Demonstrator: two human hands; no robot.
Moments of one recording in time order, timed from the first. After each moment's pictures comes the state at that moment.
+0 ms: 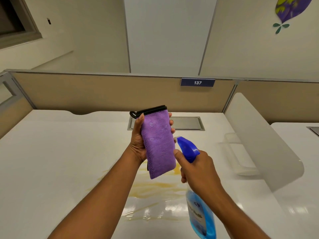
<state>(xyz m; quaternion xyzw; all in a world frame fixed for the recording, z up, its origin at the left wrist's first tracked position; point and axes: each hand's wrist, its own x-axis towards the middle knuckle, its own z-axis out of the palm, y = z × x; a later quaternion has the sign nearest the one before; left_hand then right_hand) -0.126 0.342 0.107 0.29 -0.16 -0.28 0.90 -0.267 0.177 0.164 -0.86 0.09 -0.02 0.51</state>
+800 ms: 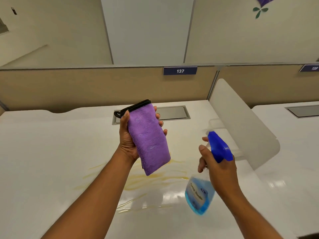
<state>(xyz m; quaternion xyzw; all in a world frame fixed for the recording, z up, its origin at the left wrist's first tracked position) -0.146 0.313 0.099 0.24 -0.15 -0.29 0.91 -0.300 0.095 0.136 -0.77 0.14 -0.15 0.61</state>
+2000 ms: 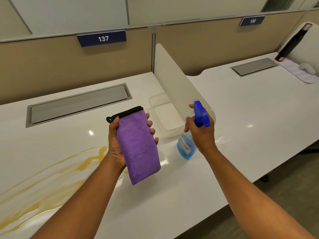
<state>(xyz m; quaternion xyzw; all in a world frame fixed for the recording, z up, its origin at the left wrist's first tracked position) -0.152 0.099 0.017 0.22 -0.06 -0.46 0.86 -0.230 -0.144 0.039 -0.76 0.23 -0.24 0.55</state>
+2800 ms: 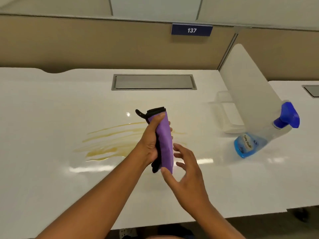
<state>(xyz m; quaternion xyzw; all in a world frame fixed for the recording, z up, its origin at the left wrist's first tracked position) -0.221 0.264 0.039 0.40 0.18 -0.27 0.86 -0.359 0.151 0.054 -0.85 0.05 -0.01 0.53</state>
